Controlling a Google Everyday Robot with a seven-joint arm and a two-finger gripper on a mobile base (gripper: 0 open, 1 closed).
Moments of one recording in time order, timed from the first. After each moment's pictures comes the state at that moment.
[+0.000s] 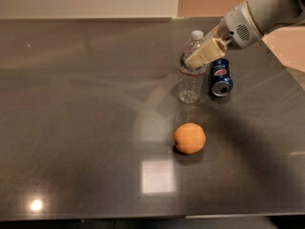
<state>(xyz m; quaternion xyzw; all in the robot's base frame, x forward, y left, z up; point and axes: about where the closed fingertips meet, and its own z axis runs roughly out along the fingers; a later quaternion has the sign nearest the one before) 0.593 -0.122 0.947 -0.50 0.77 0.22 0.32</state>
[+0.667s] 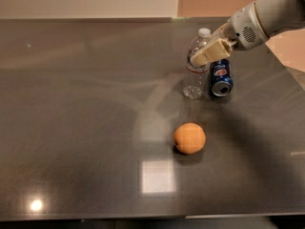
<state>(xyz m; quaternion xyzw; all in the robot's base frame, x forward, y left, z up) 0.598 -0.137 0.947 -0.49 0.77 0.21 0.34</state>
